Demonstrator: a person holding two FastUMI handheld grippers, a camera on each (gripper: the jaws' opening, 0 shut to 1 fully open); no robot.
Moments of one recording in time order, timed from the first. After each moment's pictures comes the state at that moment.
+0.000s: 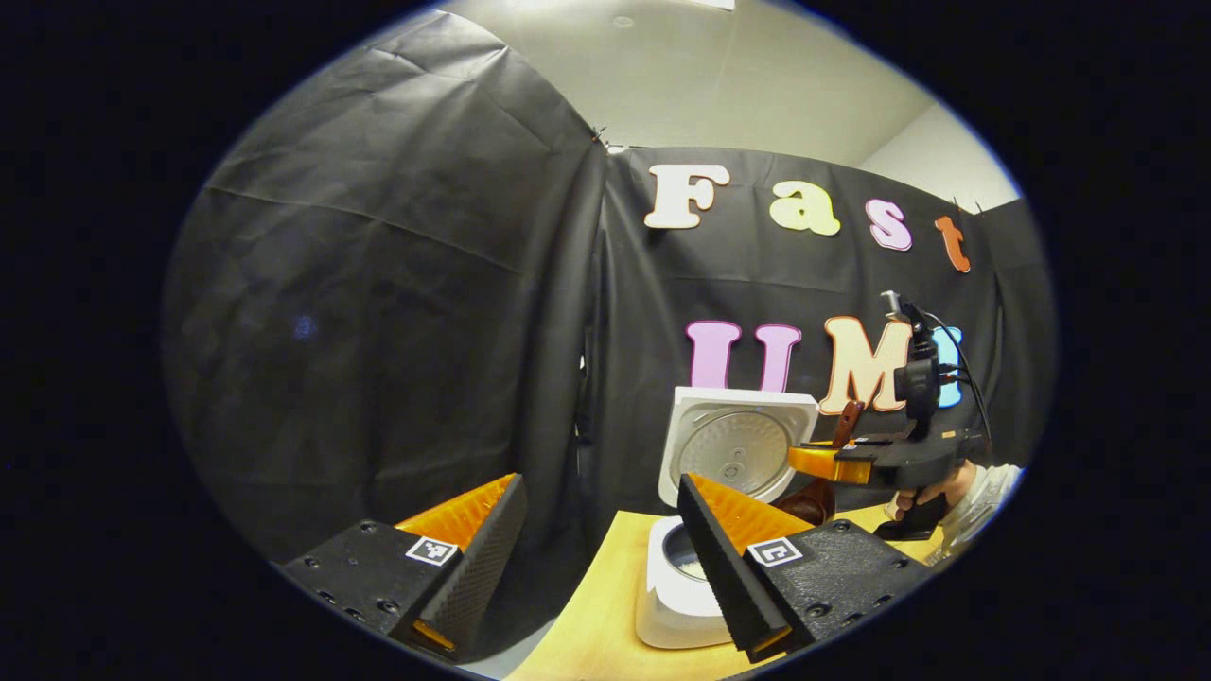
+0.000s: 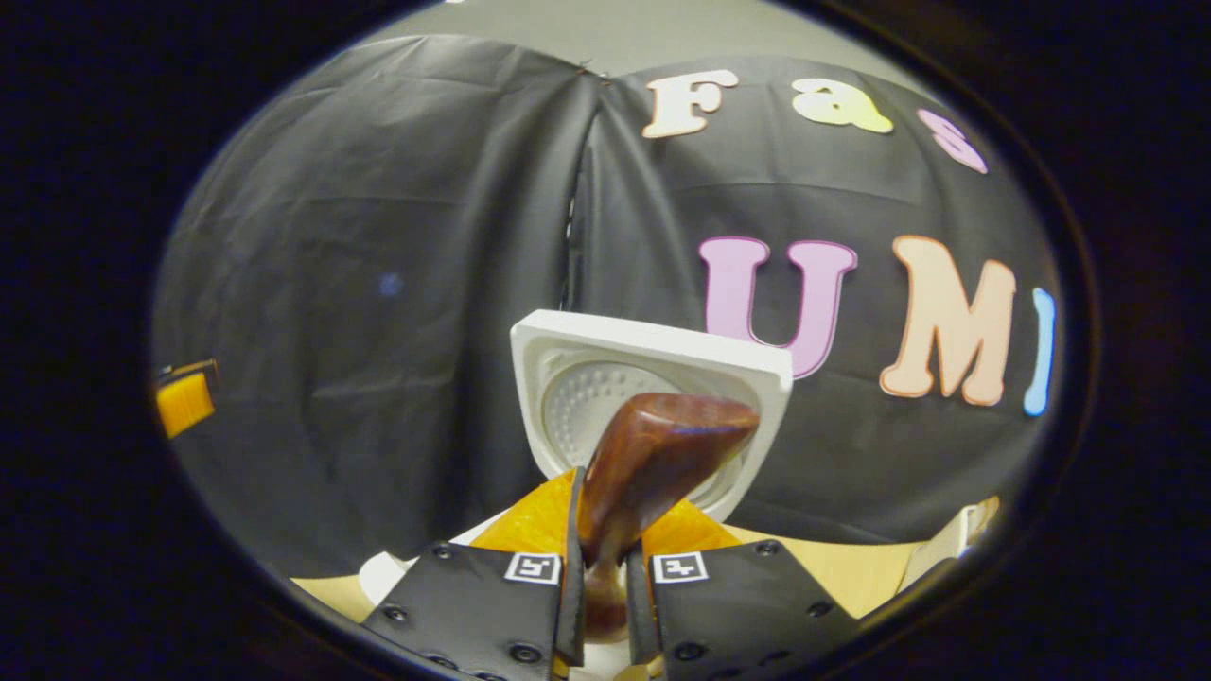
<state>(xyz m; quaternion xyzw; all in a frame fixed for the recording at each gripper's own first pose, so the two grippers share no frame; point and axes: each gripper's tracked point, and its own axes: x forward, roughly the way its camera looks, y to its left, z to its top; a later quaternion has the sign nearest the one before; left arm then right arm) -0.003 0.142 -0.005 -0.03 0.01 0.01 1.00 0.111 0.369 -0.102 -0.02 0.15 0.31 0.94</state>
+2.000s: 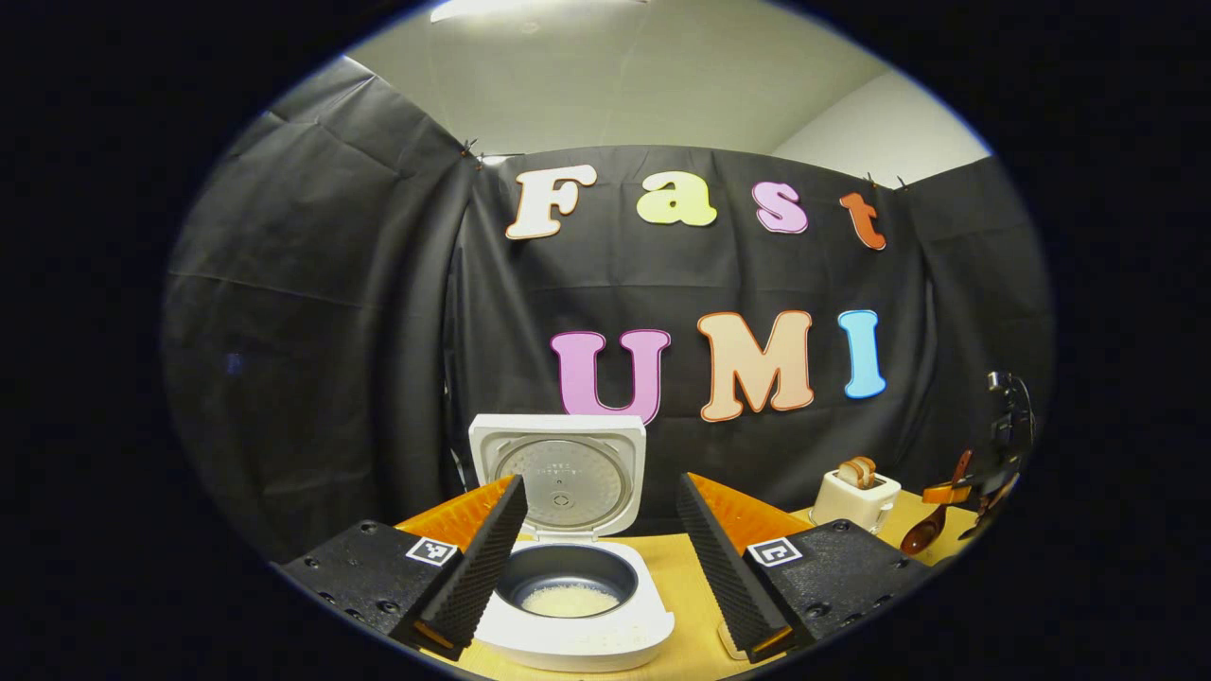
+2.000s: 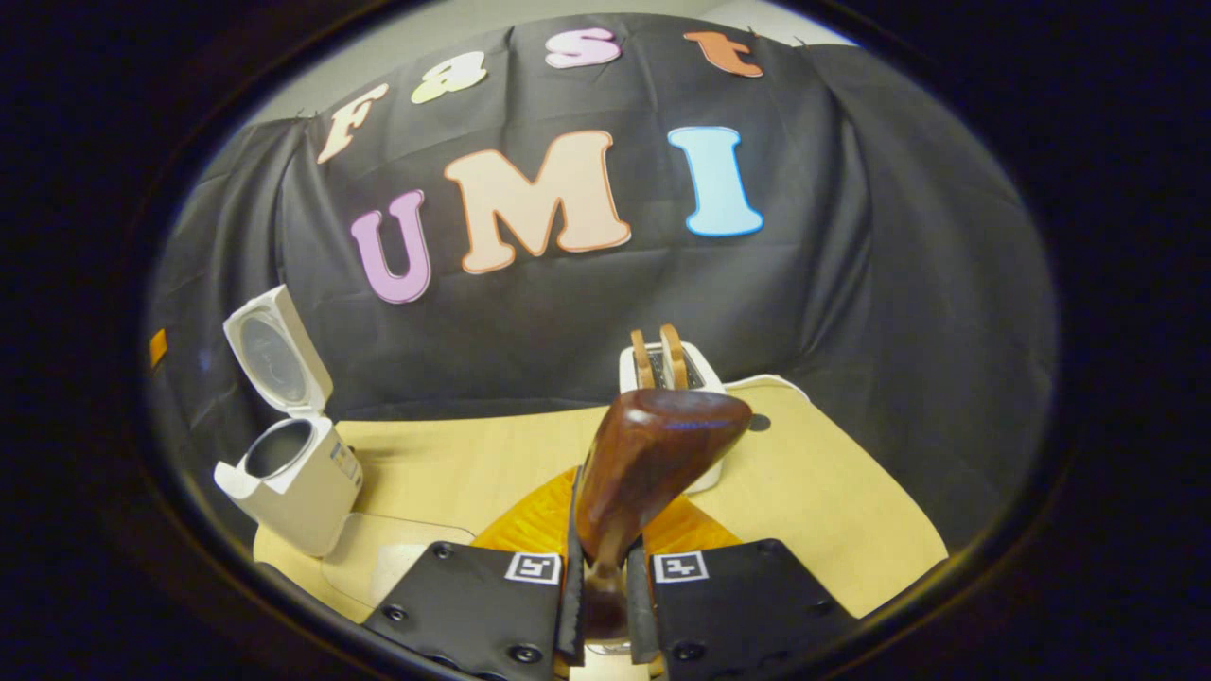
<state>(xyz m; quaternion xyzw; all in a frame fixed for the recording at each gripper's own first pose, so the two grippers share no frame) 0.023 -0.070 0.027 0.01 0.00 -0.10 1.00 0.055 -0.159 -0.217 0.06 0.26 -0.02 0.96</state>
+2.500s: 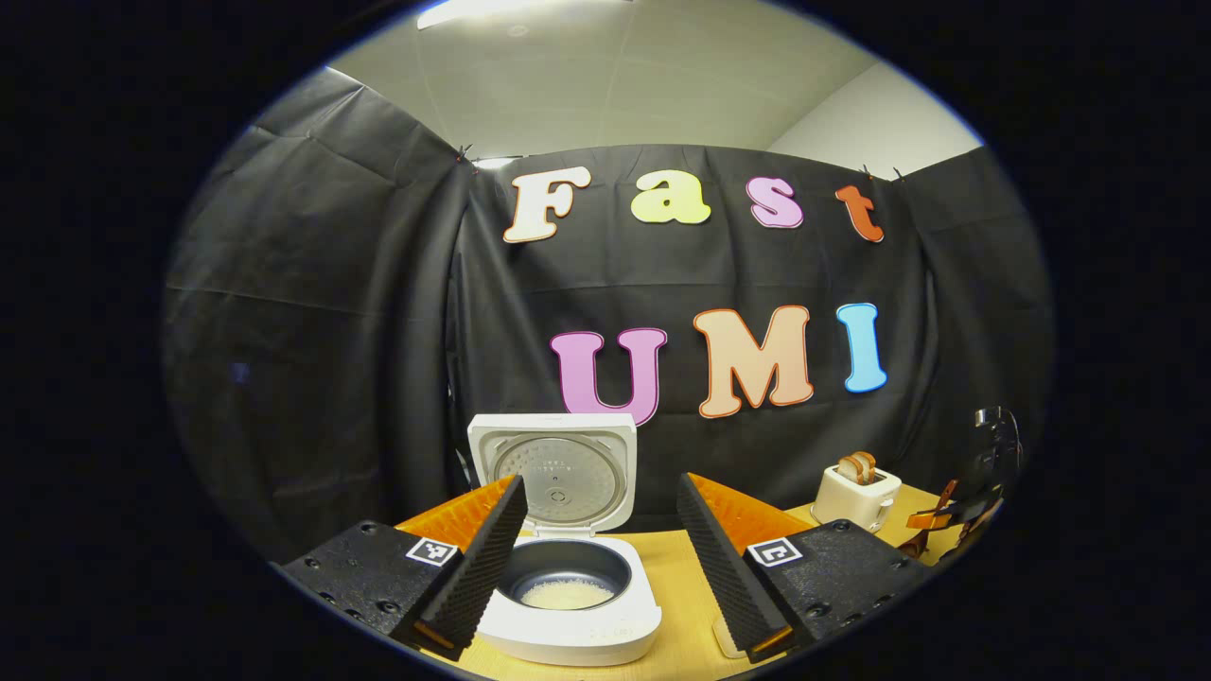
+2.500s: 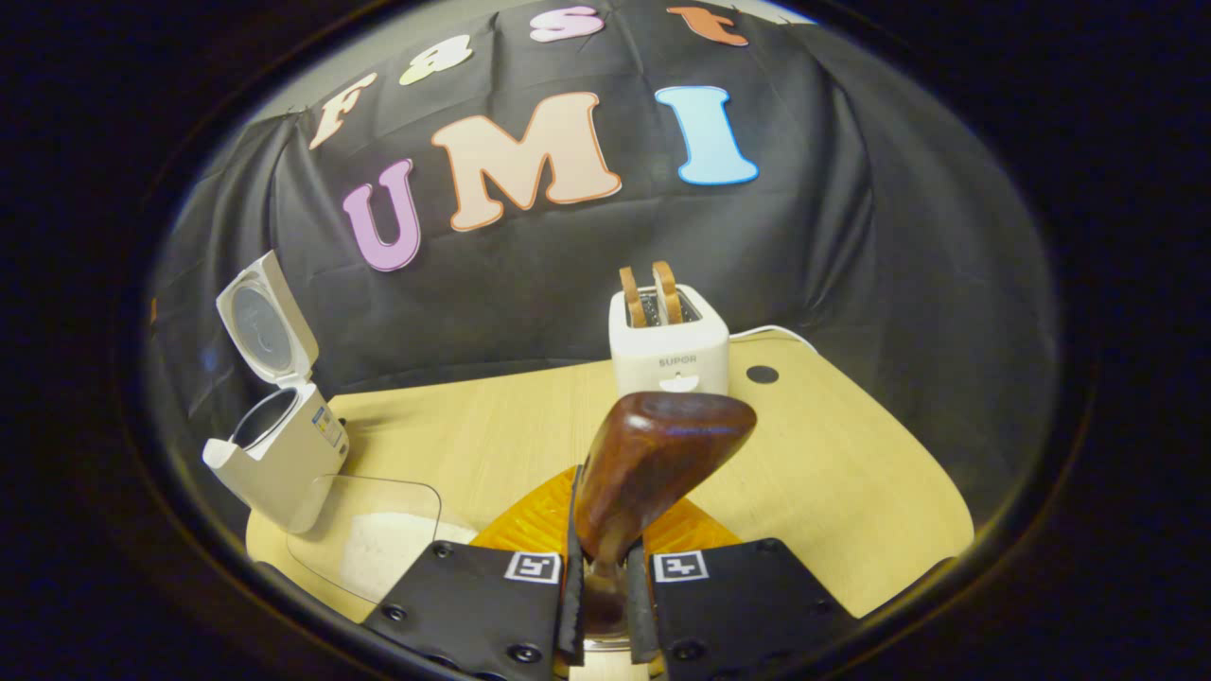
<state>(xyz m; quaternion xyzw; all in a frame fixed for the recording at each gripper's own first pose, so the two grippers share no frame) 0.009 -0.080 0.030 0.03 0.01 -0.09 1.00 0.045 -0.163 -0.285 0.07 0.30 -0.01 0.95</state>
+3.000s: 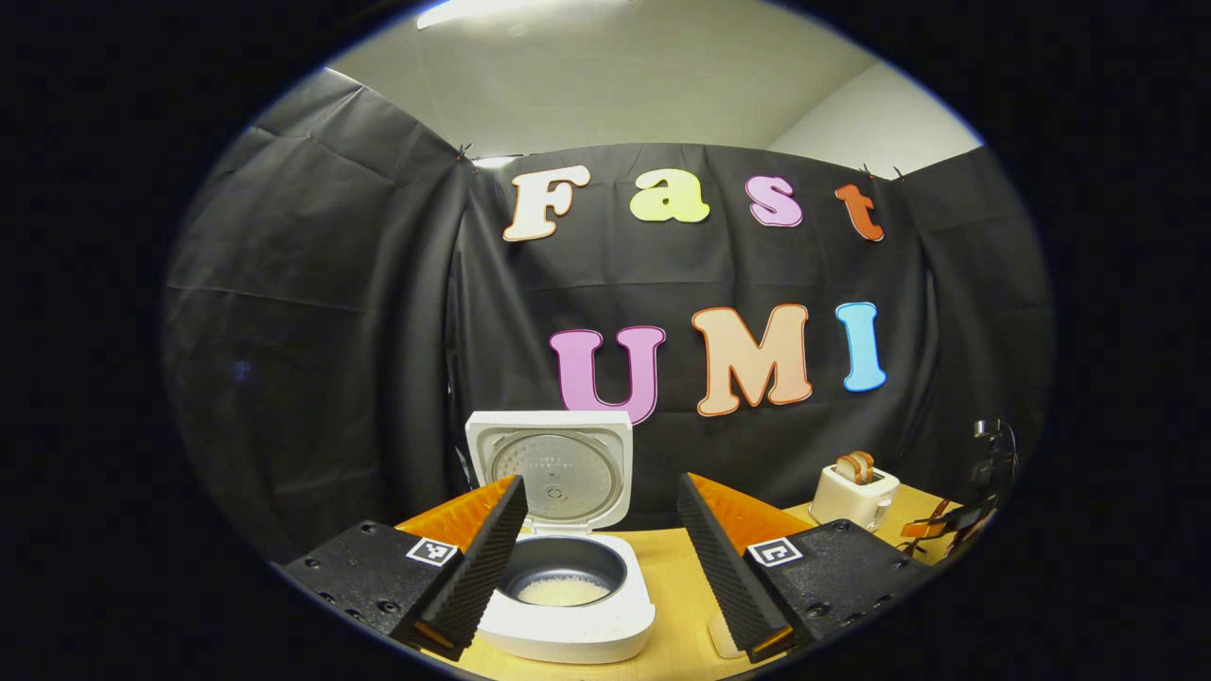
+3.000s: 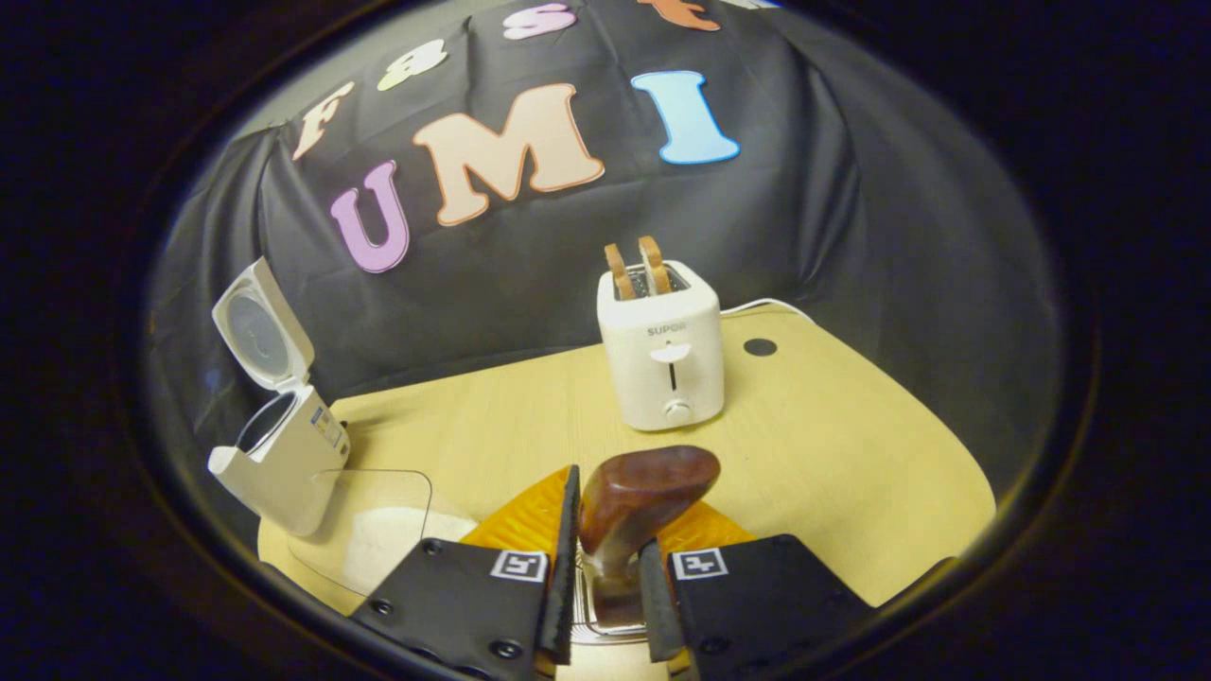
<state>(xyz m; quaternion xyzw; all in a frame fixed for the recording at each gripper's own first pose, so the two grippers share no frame) 0.007 -0.085 0.029 0.02 0.01 -0.09 1.00 0.036 -0.167 -0.287 0.09 0.30 -0.02 0.95</state>
